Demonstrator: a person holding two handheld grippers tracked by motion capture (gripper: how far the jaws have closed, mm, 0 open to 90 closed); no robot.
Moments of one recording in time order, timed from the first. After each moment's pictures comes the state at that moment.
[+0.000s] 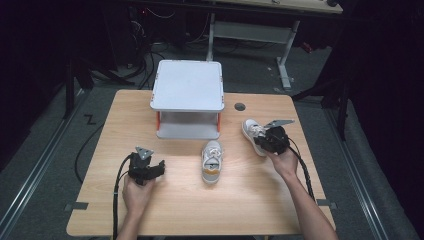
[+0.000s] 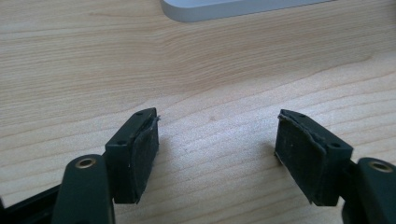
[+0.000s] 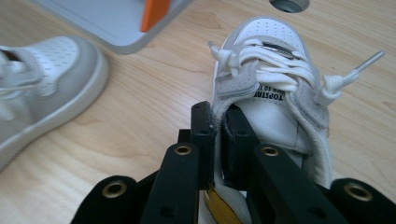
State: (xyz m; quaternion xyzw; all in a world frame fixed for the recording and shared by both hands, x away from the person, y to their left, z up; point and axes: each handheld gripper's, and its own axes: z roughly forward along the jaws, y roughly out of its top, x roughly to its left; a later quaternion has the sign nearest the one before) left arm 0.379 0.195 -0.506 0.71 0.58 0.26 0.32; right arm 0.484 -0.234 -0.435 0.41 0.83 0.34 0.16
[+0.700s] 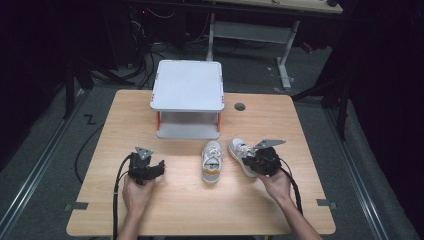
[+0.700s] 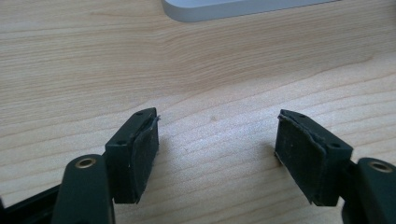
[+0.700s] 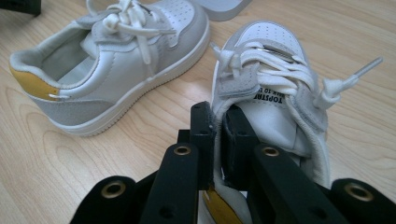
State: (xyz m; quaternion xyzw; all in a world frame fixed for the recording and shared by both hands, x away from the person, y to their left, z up) left arm 0.379 0.196 -0.506 0.70 0.58 0.26 0.31; right arm 0.417 -0.198 -0.444 0.38 0.85 0.34 0.12
